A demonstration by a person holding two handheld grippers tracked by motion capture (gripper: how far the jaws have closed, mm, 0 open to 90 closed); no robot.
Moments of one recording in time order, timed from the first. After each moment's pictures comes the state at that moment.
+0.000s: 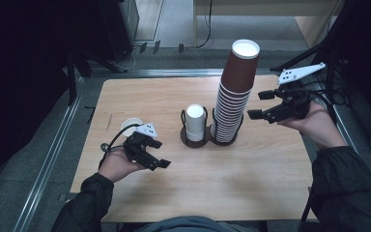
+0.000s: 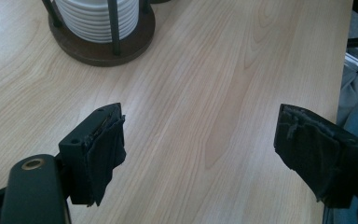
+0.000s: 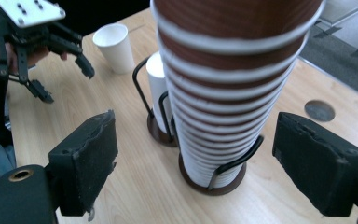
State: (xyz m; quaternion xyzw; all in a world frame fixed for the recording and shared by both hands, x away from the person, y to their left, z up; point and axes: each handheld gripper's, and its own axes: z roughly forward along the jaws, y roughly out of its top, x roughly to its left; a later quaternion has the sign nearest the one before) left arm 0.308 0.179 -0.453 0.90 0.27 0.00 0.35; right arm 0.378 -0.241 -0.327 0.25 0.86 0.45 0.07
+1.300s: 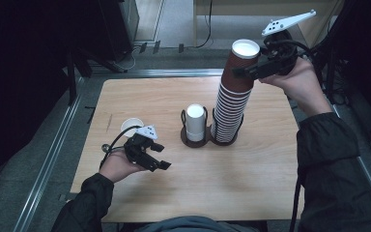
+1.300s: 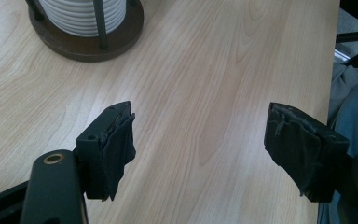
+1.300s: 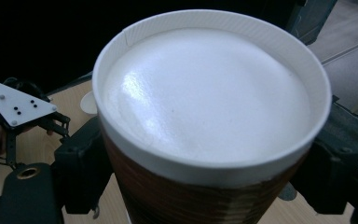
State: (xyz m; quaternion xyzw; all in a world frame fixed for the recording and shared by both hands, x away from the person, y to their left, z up) left arm 0.308 0.180 -0.460 0.90 0.26 -0.02 0.35; right arm 0.422 -0.191 -0.249 0.22 0.84 0.48 0.12
